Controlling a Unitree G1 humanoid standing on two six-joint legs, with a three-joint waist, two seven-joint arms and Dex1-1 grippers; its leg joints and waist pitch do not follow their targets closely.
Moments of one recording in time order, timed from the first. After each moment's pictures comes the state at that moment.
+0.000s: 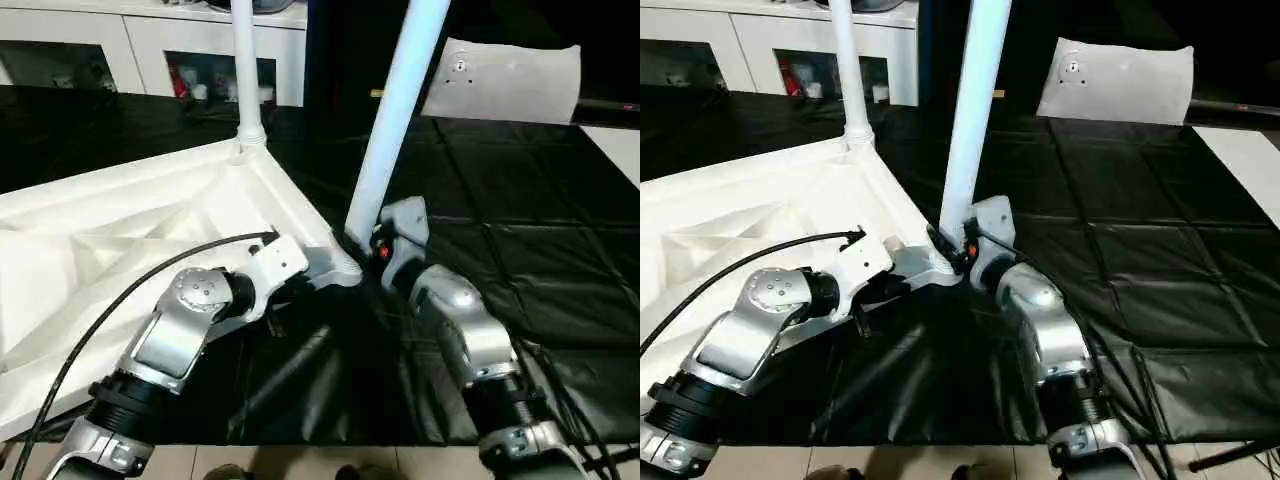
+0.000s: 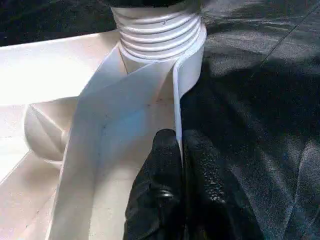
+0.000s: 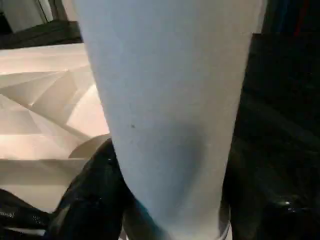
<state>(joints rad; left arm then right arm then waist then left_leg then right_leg) -0.41 0.36 -0.29 0.11 0.13 0.42 -0.86 -0.40 -0.05 0.09 0.35 0.17 0.19 0.46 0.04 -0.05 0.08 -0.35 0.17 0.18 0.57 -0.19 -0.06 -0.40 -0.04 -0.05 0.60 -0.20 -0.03</state>
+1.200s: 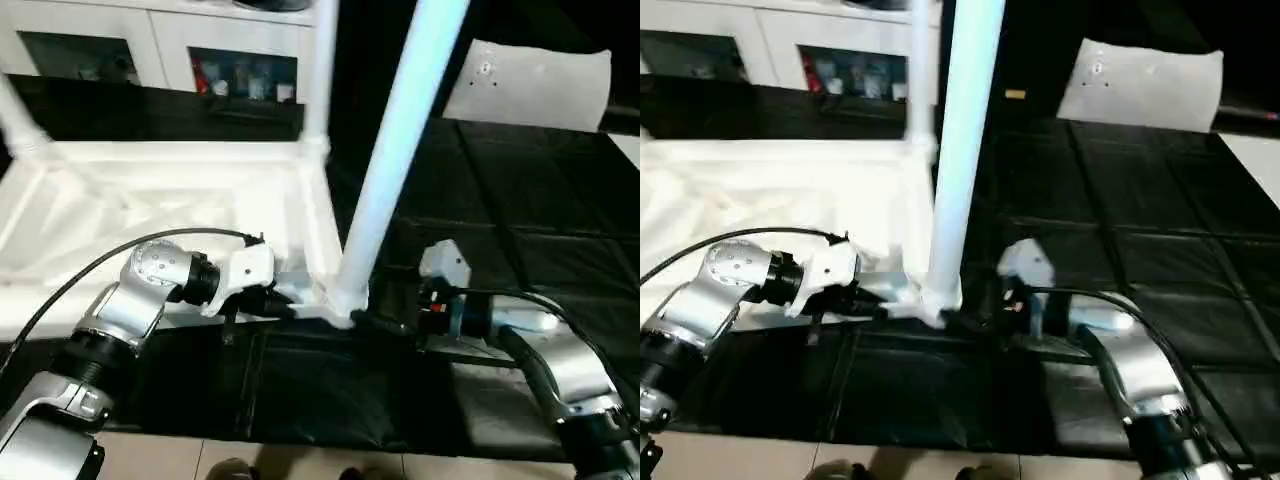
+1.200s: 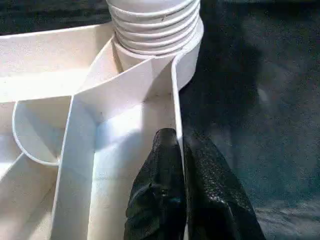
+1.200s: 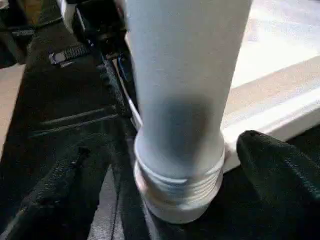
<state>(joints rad) -0.58 0.53 -0.36 0.49 0.01 -0.05 -1.37 -0.30 -0.43 0.20 0.14 0.26 0.23 1.06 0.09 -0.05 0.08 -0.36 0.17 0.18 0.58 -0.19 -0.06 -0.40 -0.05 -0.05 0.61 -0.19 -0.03</state>
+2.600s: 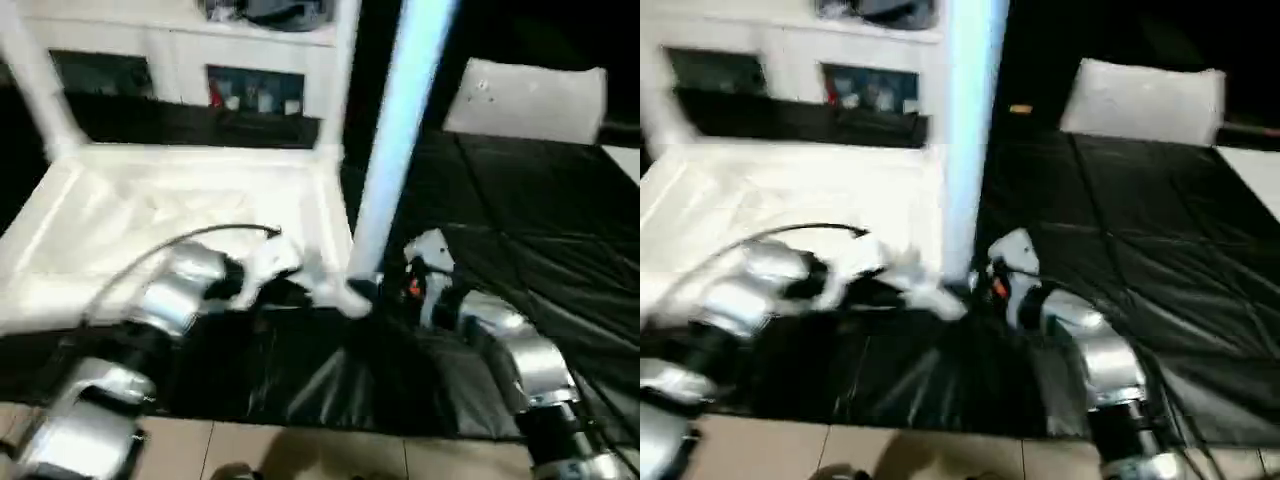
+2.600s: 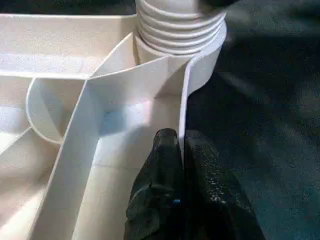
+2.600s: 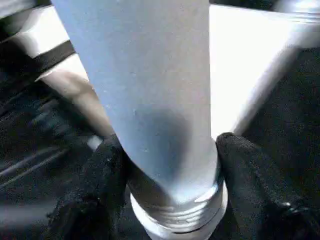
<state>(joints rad) -0.63 0.32 -0.31 0.59 0.07 0.18 -1.06 -0.30 -0.20 0.09 0.20 0.19 0.35 0.66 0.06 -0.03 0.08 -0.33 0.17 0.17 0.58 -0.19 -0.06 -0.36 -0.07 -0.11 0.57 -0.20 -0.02</state>
